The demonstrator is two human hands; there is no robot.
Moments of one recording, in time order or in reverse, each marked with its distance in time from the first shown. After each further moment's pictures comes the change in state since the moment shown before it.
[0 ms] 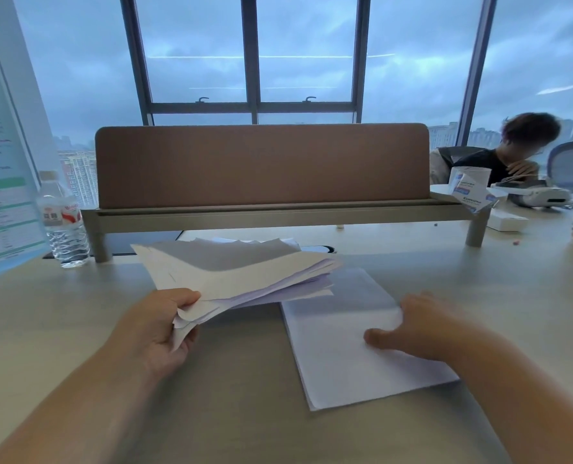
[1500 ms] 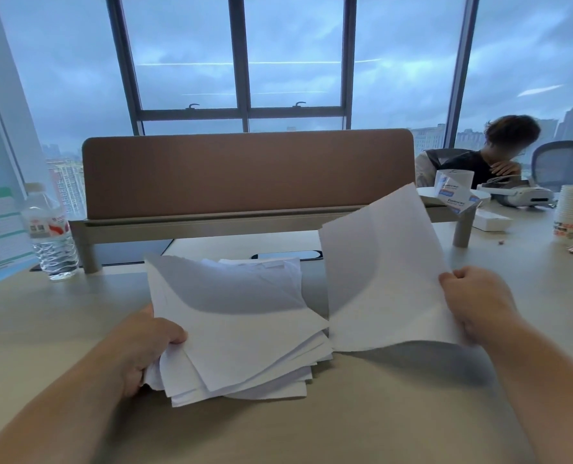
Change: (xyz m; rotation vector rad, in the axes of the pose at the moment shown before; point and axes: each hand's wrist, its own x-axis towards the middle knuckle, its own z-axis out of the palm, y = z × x) left_hand -0.004 0.004 -0.015 0.782 0.068 0.084; right_hand 0.023 0.066 -0.020 0.680 0.447 0.299
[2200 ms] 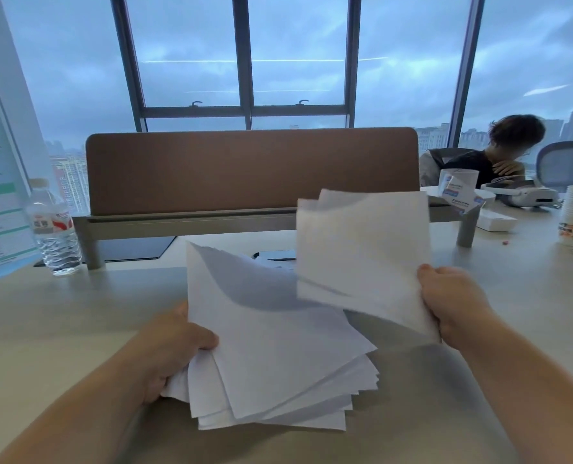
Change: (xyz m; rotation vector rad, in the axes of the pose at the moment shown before) left_hand -0.017 0.003 0.019 0.140 -0.167 0.073; right_hand -0.013 -0.016 0.036 0.437 -0.080 0.119
